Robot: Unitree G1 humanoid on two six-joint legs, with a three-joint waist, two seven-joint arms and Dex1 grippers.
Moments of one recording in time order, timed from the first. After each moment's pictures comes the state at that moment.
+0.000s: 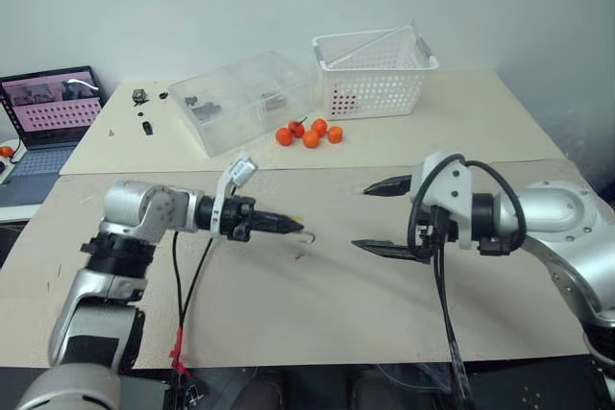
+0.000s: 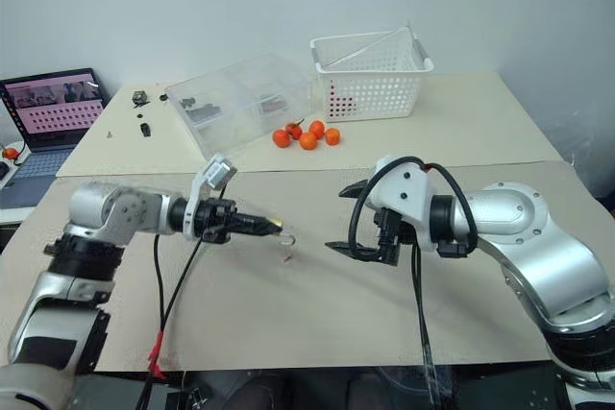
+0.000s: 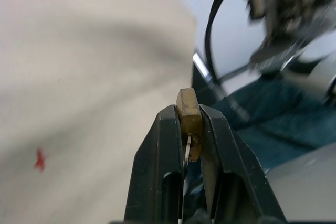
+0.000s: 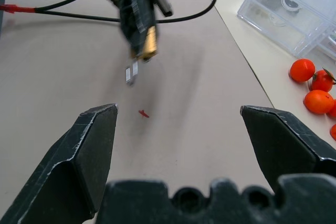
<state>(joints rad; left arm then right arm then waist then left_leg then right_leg) -0.65 0.64 -0.18 0.09 -0.67 1.15 -1.27 -0.48 -0.89 0.08 -0.63 0.48 0.73 0.91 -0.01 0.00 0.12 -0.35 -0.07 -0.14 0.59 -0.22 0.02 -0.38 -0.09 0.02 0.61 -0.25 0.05</state>
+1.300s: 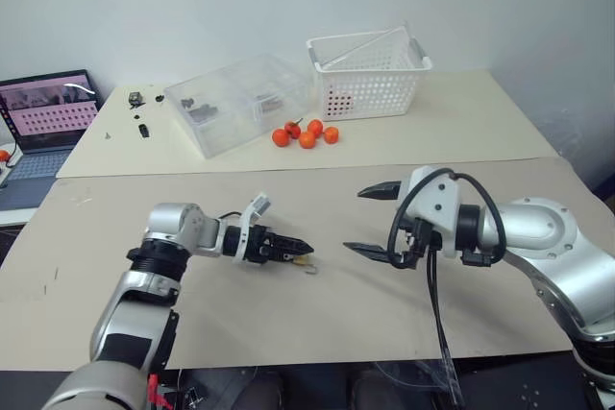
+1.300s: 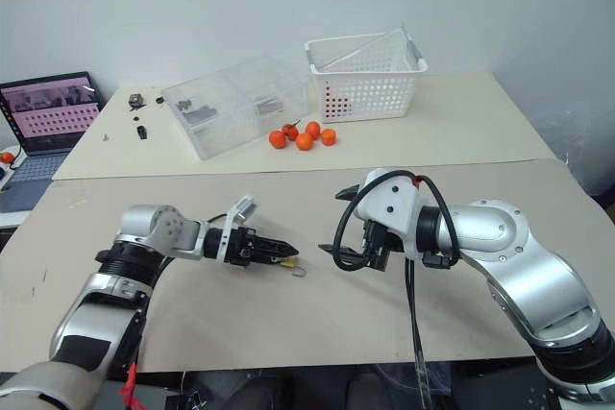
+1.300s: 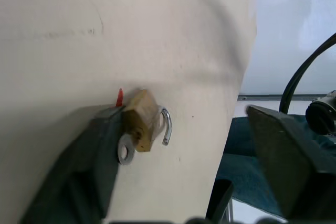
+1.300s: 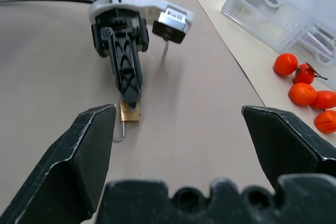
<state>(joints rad) -0.77 0.51 -0.15 0.51 -0.63 1.37 -1.02 -0.42 -0.86 0.11 -0.69 0.44 0.73 0.80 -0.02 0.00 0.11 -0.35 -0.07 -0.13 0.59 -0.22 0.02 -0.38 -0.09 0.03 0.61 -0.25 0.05</state>
